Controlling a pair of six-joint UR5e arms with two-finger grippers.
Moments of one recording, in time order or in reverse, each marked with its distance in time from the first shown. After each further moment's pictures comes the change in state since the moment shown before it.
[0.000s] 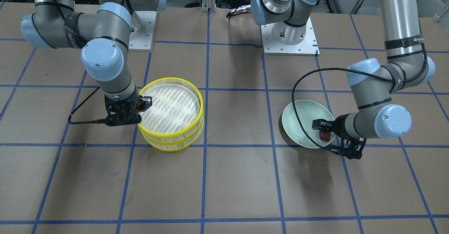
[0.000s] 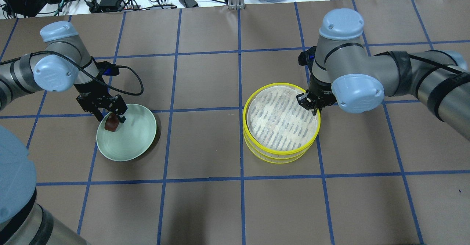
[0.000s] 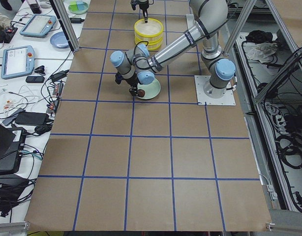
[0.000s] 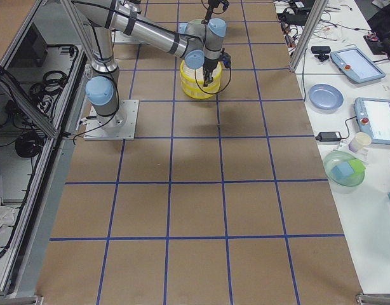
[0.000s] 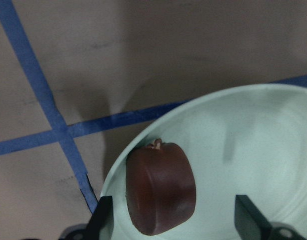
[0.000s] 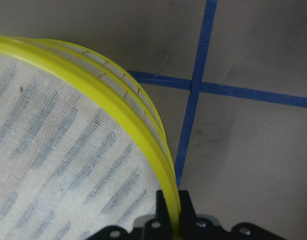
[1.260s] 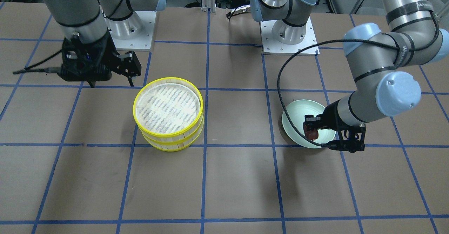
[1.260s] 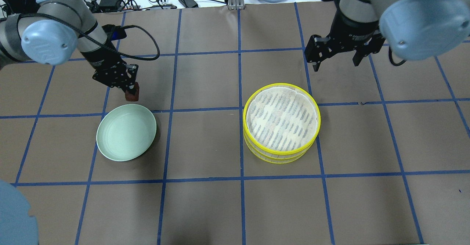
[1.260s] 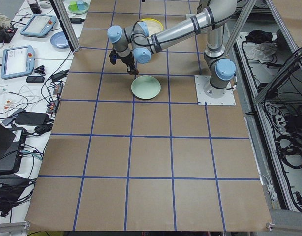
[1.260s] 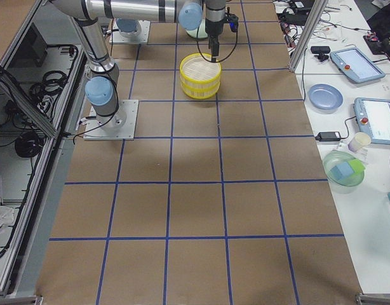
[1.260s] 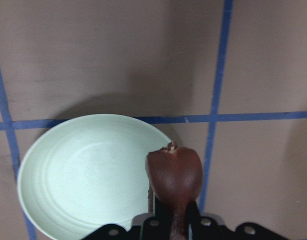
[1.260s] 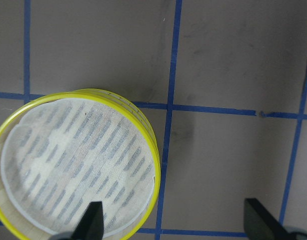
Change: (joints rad) left arm -0.170 0.148 0.146 -0.138 -0.187 -0.368; right arm -0.010 -0.171 -0.362 0.401 0.014 0.075
